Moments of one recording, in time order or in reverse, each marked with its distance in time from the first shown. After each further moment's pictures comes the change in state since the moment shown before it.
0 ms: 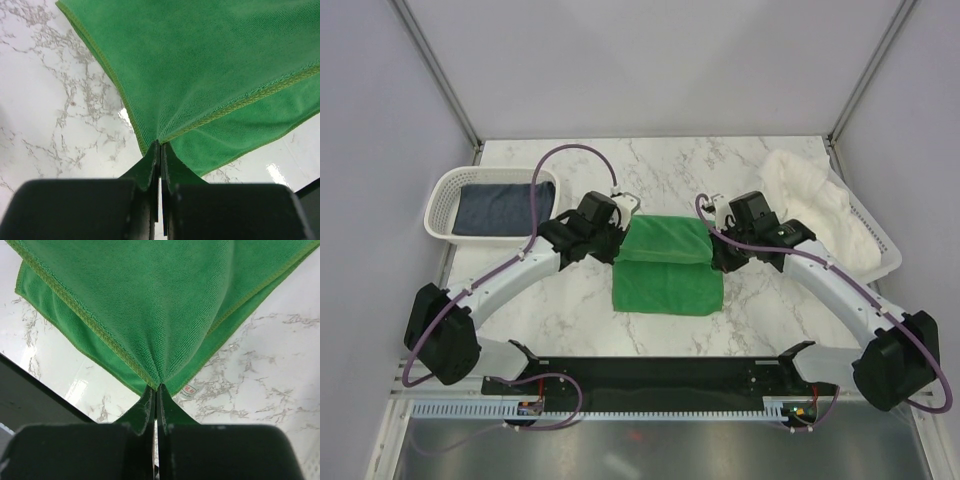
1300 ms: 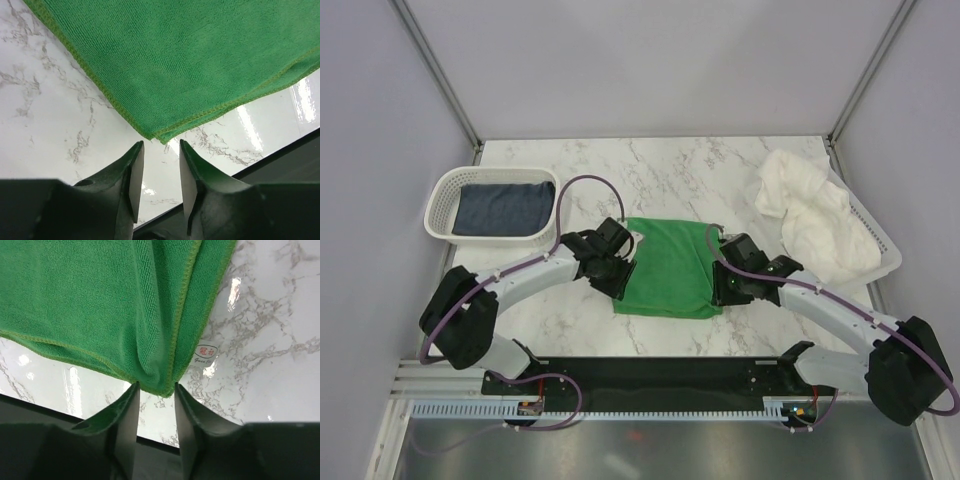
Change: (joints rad) left arm -0.079 0.107 -0.111 -0.114 0.096 -0.162; right arm 0.137 -0.075 -0.319 0.098 0.183 0.503
